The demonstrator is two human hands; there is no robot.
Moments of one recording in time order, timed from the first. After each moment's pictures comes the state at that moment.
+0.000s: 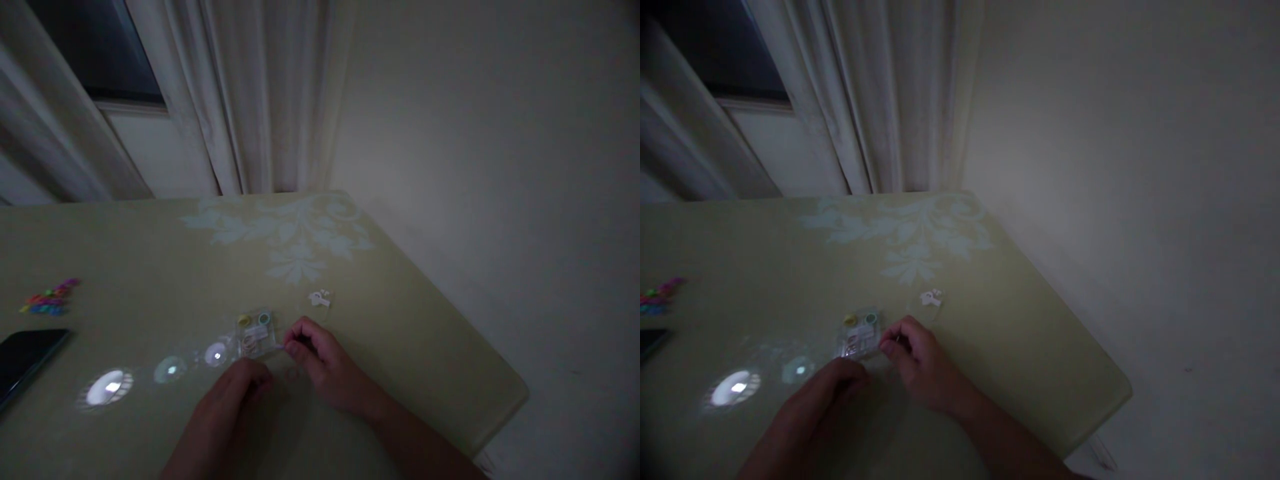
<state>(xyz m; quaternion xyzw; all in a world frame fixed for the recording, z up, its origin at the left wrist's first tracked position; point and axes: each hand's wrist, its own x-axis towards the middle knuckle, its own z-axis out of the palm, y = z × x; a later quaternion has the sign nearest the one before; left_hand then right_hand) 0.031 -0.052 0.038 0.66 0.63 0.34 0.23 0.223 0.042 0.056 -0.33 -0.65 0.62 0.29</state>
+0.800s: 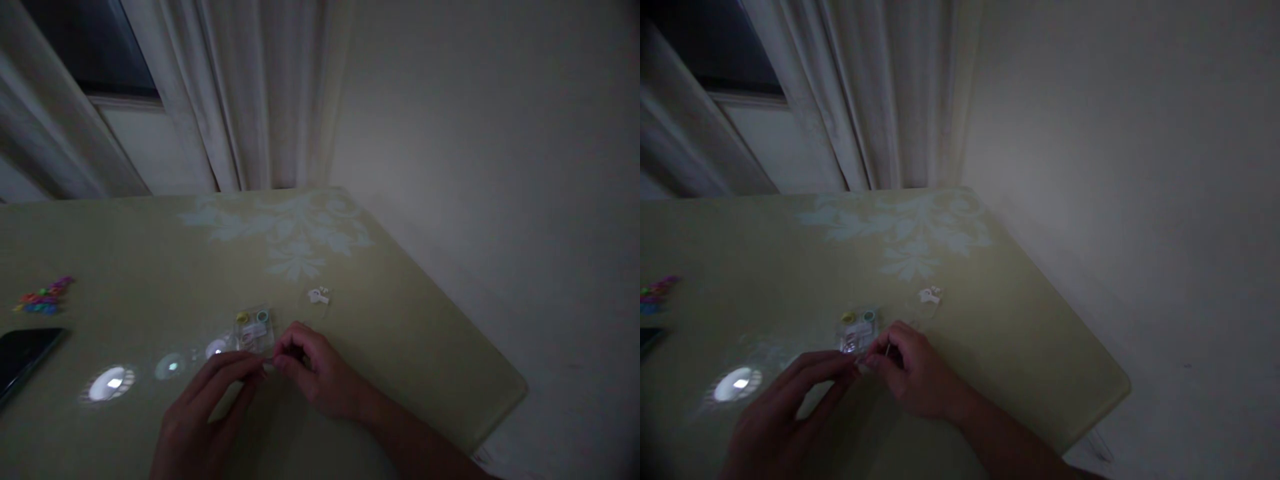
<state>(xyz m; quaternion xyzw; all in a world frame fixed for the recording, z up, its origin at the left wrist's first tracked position) 0.015 -0.052 0.046 0.69 0.58 0.42 0.09 0.220 0.037 0.061 -0.31 -0.71 0.57 0.28</state>
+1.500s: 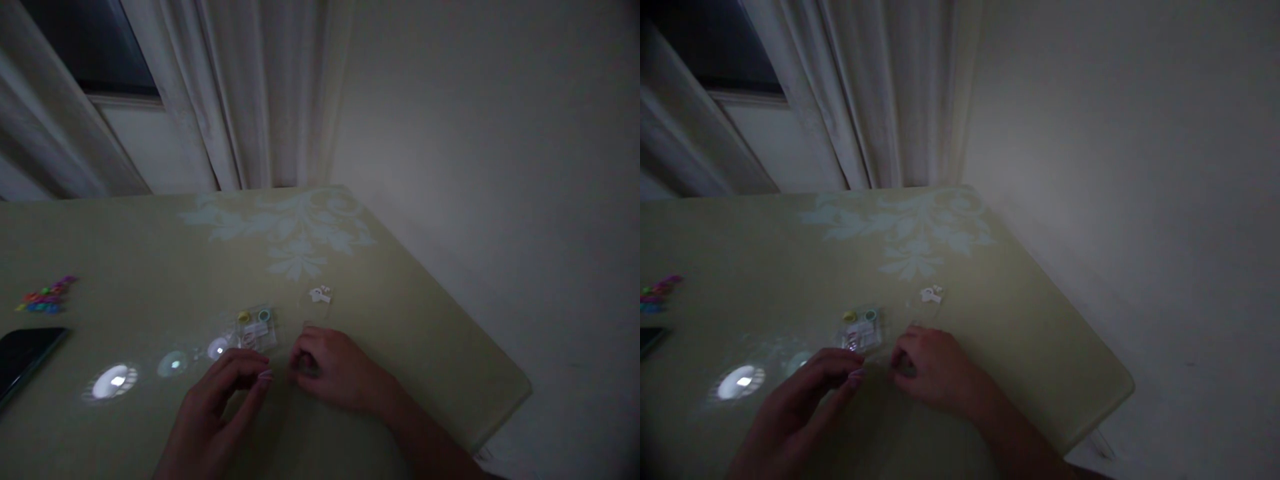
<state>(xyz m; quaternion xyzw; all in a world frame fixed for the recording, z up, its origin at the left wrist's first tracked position) 0.026 -0.048 0.052 0.60 0.59 0.45 0.30 0.240 0.050 0.070 -0.35 -0.85 0.37 0.10</state>
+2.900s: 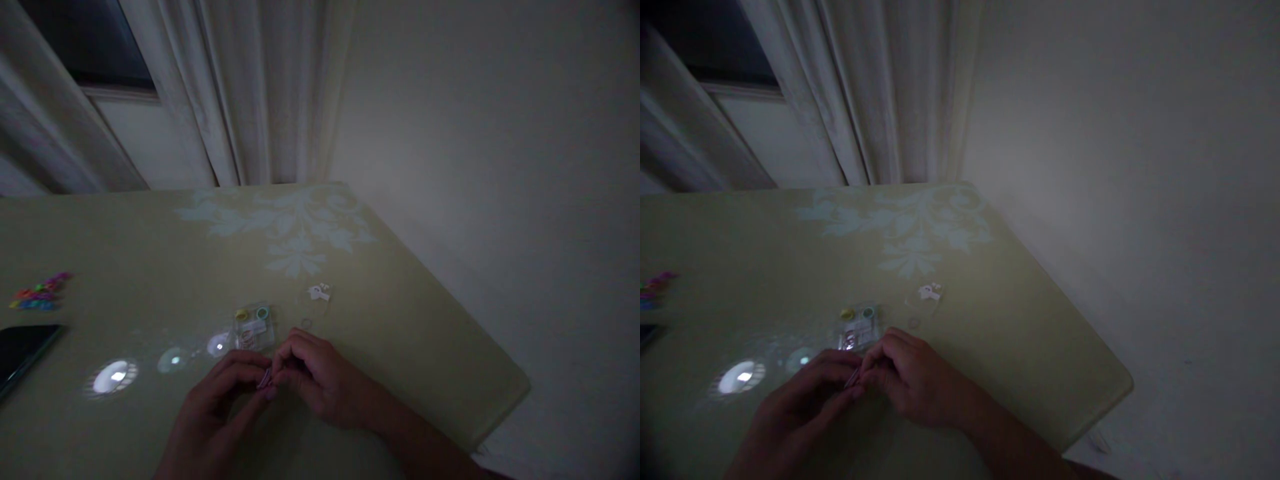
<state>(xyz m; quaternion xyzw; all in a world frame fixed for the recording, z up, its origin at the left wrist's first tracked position) 0.030 -0.051 0.051 0.57 0.56 0.47 0.37 0.229 0.035 0.073 -0.25 -0.78 0.52 0.25</state>
